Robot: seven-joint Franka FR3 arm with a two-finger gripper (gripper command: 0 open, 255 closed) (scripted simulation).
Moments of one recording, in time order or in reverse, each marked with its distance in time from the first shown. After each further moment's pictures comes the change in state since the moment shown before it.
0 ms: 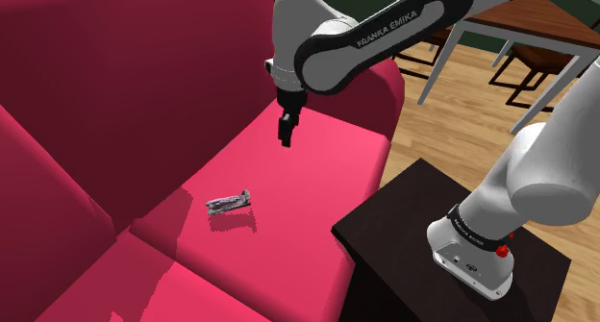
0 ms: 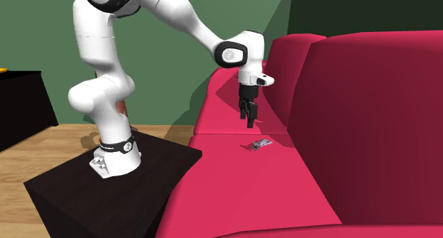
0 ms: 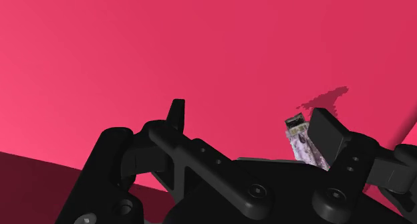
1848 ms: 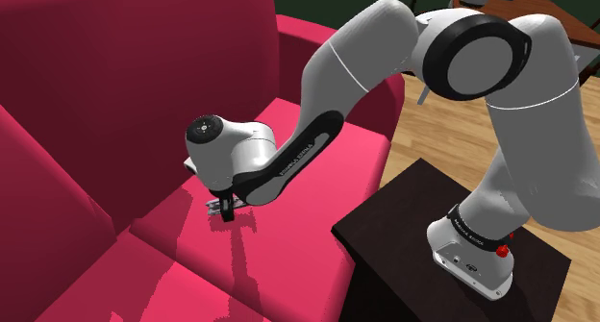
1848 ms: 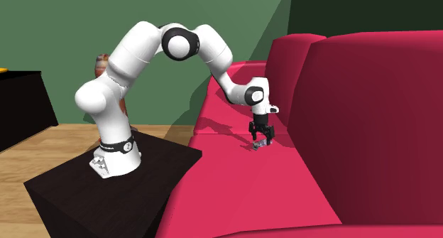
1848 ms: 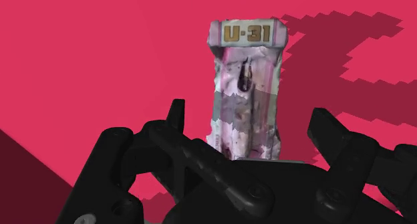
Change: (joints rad) arm 0.307 0.680 -0.015 0.463 -0.426 0.205 0.082
